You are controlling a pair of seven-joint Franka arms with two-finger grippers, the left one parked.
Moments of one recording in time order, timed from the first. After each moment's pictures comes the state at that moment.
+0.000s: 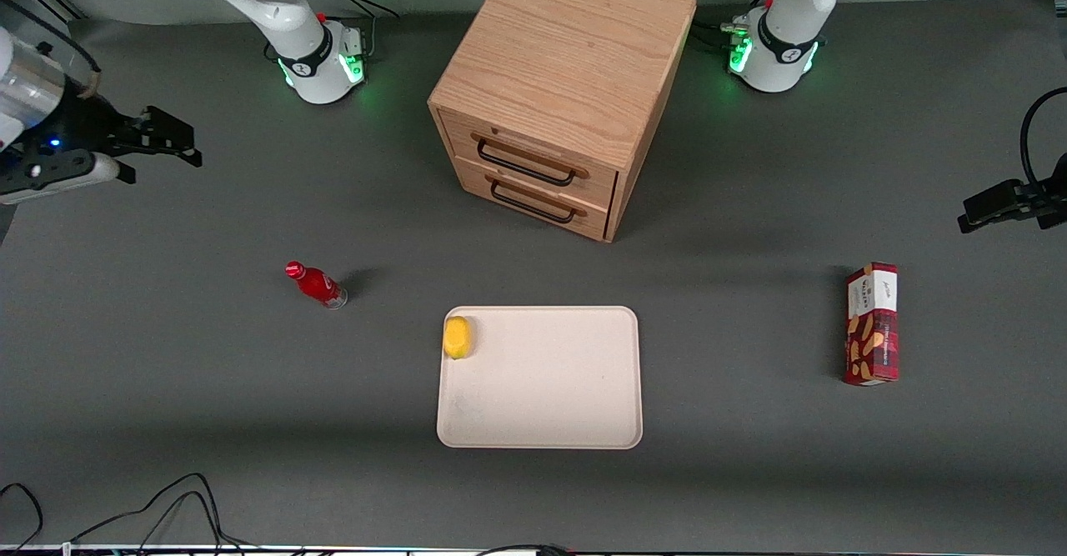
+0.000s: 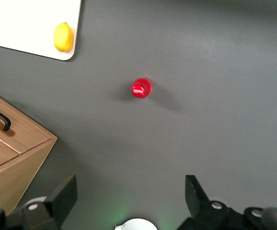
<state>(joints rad) -0.14 -0.11 0.23 -1.71 0.08 1.53 -0.14</state>
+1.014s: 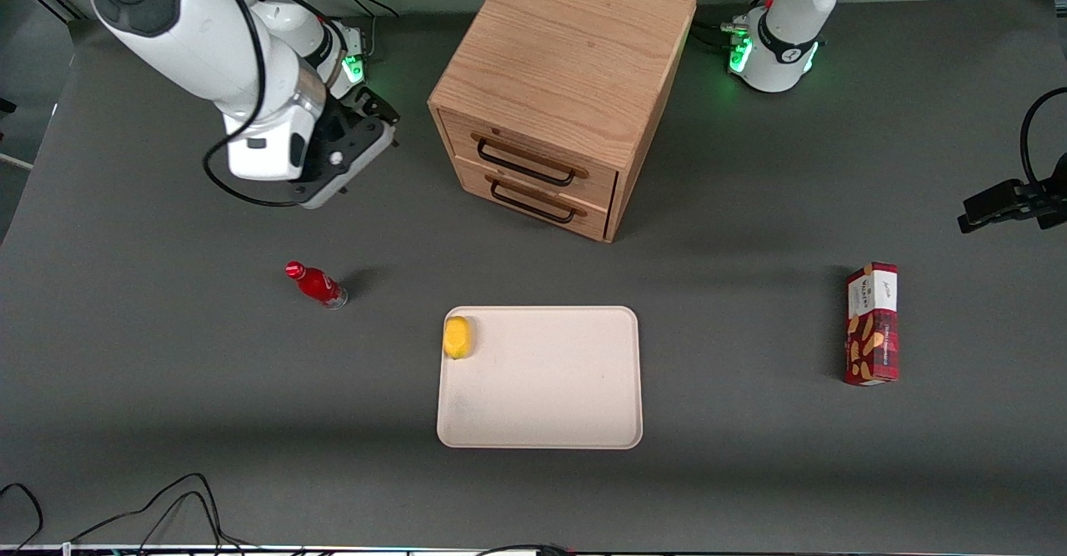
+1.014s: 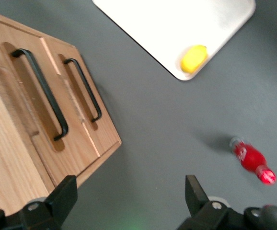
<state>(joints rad) -0.08 0.14 0.62 -1.55 0.11 1.60 -0.21</state>
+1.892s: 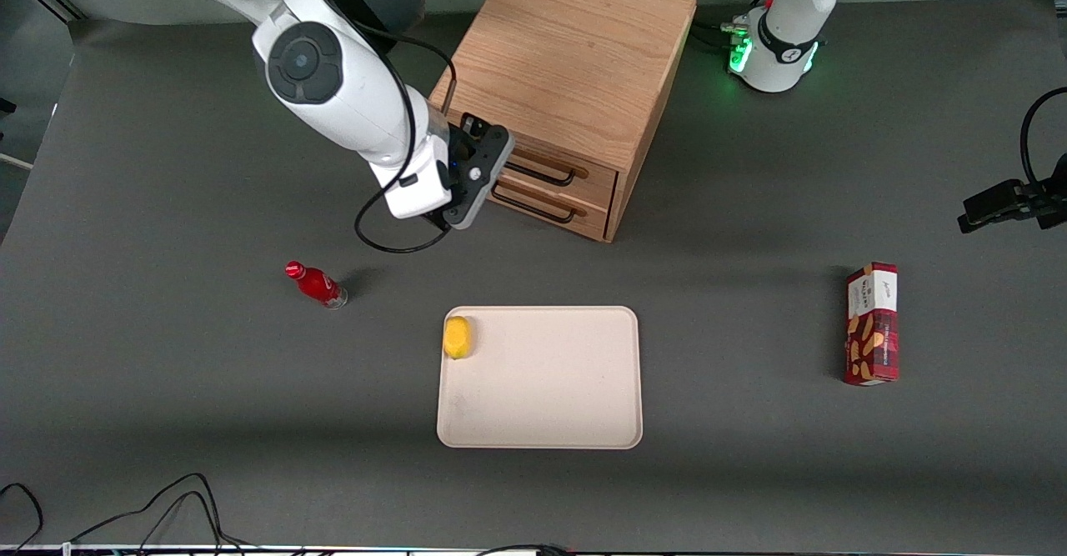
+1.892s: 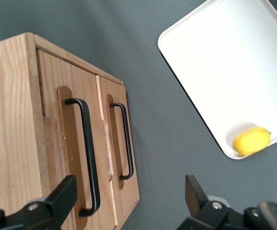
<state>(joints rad) 0.11 0.36 0.62 -1.48 0.10 1.83 -0.32</state>
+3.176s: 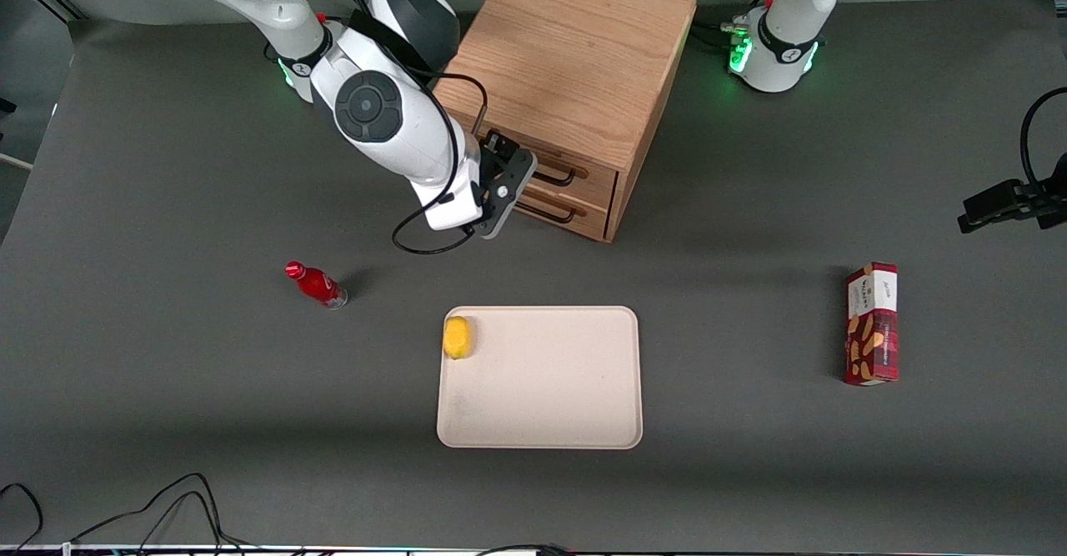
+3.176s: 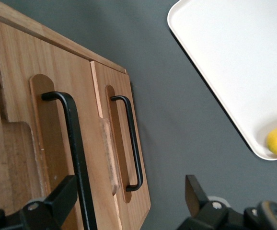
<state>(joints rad) 0.11 0.39 0.65 -1.63 0.09 1.95 -0.26</state>
